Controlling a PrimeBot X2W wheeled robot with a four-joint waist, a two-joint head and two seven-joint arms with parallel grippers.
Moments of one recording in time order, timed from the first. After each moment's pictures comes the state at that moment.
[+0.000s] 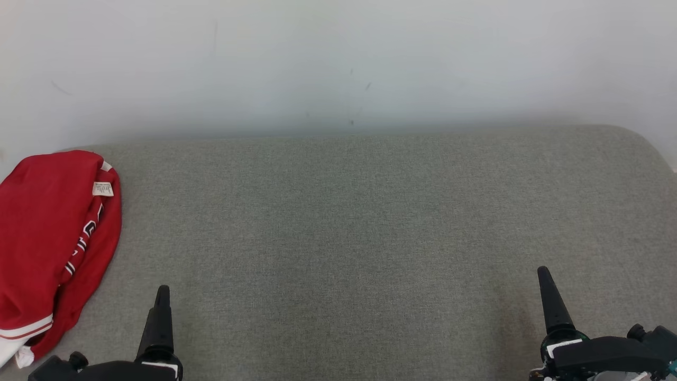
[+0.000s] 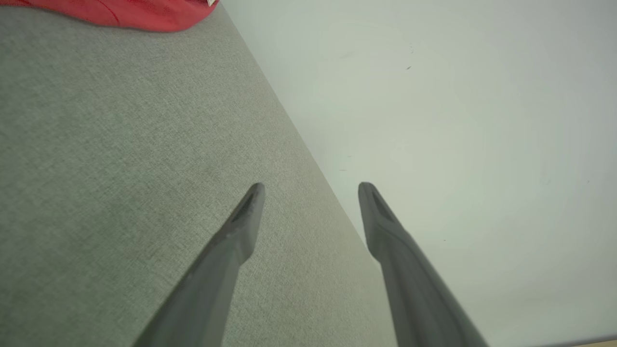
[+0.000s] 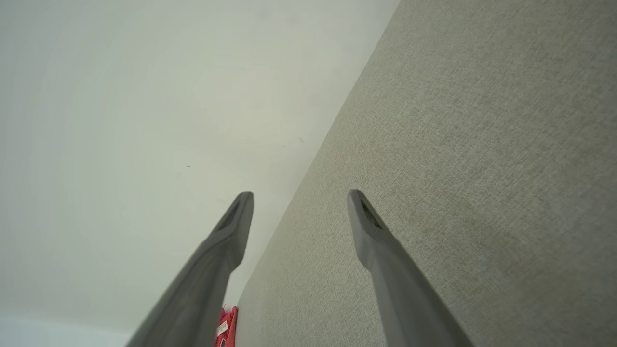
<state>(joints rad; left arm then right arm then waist) -0.06 0.04 0.06 0.18 -1.18 -0.08 0.00 -0.06 -0.05 -0.04 0.23 1.19 0.13 0.00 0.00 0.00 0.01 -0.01</state>
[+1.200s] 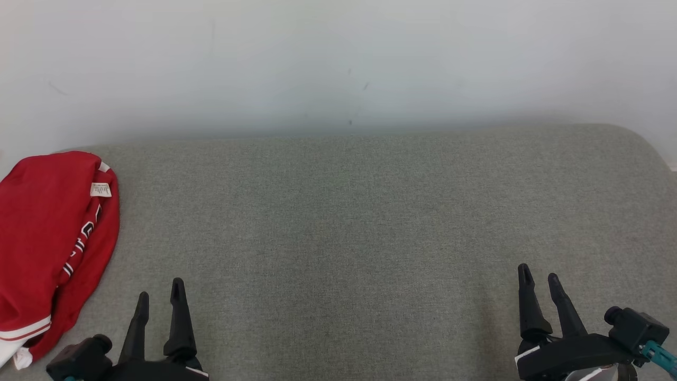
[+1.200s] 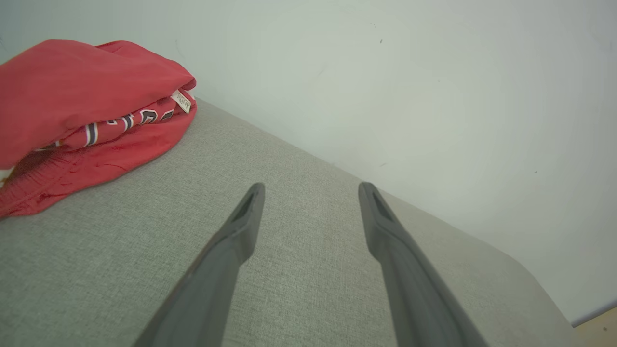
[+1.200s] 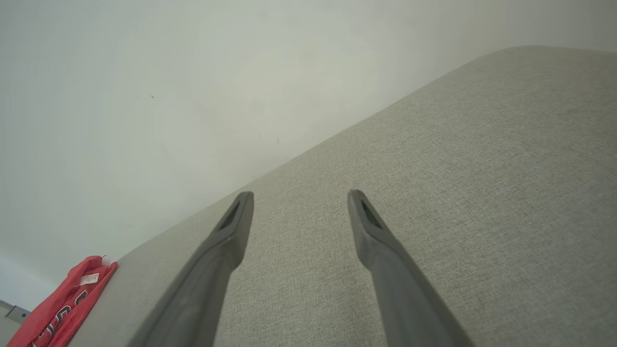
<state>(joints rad) -0.04 0.07 -0.03 0.10 -0.62 0.00 -0.12 -0.07 -0.05 -0.01 0.25 0.59 0.13 -0.12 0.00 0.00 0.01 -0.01</state>
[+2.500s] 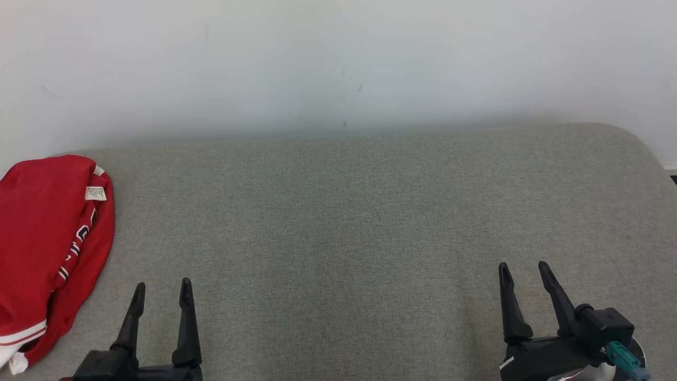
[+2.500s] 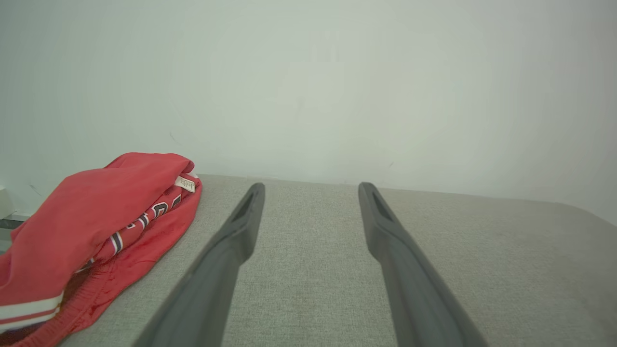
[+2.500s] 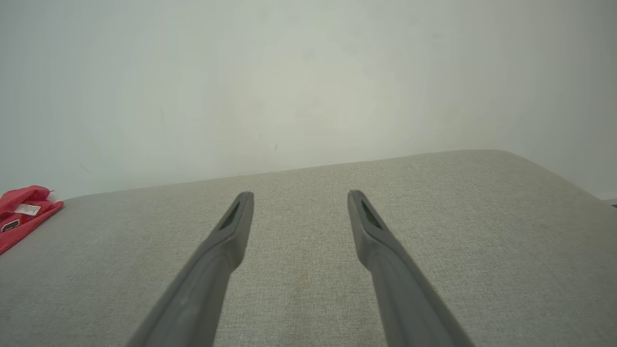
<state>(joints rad) 0.00 0.10 -0.04 0.05 -0.24 -0.02 -0.22 -0.08 -0.05 0.01 0.25 0.18 0.13 -0.21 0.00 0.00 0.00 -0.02</state>
